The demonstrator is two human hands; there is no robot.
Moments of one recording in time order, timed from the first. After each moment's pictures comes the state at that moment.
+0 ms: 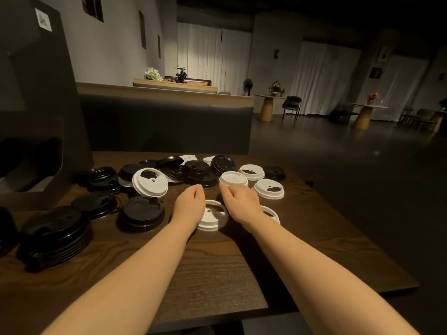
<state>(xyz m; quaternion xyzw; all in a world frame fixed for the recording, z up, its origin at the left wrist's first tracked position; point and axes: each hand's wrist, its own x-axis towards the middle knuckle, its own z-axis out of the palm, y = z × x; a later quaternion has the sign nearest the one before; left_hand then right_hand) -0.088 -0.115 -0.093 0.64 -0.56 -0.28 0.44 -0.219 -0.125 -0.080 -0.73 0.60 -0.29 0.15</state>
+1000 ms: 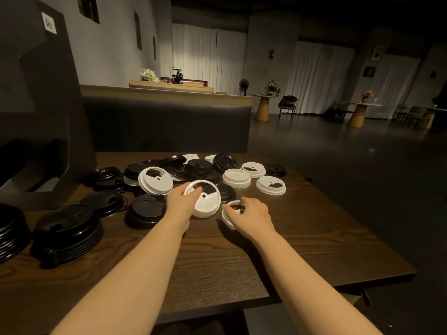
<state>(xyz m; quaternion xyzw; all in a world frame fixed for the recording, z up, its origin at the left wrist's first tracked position) -0.063 -0.107 -0.096 0.57 -0.38 -0.45 0.57 -0.223 -0.074 -0.094 -0.67 0.69 -0.23 0.17</state>
